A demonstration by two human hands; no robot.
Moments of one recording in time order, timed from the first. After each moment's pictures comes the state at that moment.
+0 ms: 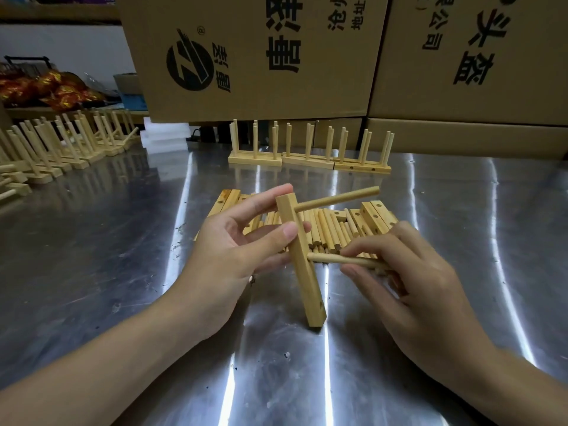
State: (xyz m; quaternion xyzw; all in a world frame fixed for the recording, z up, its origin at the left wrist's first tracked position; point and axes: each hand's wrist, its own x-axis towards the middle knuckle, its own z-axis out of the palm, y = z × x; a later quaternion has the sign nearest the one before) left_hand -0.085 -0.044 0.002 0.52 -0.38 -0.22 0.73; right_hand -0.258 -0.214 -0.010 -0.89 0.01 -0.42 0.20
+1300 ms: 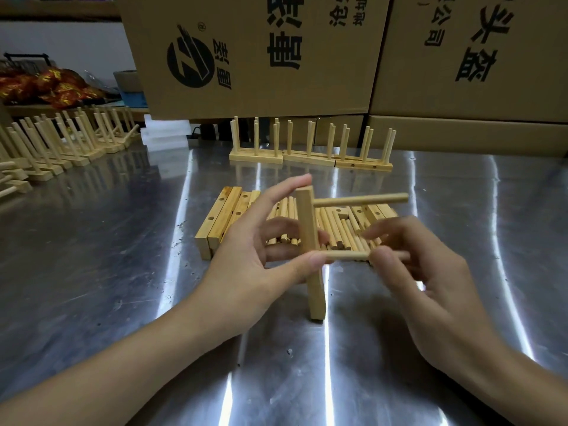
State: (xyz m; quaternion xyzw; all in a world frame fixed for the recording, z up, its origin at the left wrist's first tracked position) left_hand -0.102 -0.046 0.001 0.56 -0.48 -0.17 0.66; right_hand -0.262 -0.213 -0.008 -0.84 0.04 -0.39 0.37
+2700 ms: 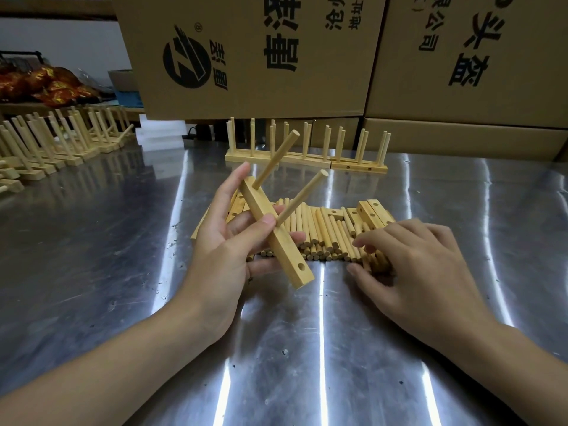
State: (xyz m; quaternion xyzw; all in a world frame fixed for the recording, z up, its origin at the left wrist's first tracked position) left_hand -0.086 -0.049 -0.009 0.48 -0.34 -0.21 0.78; right_hand -0.257 -0.244 -0.012 -0.94 0.15 -0.29 -0.02
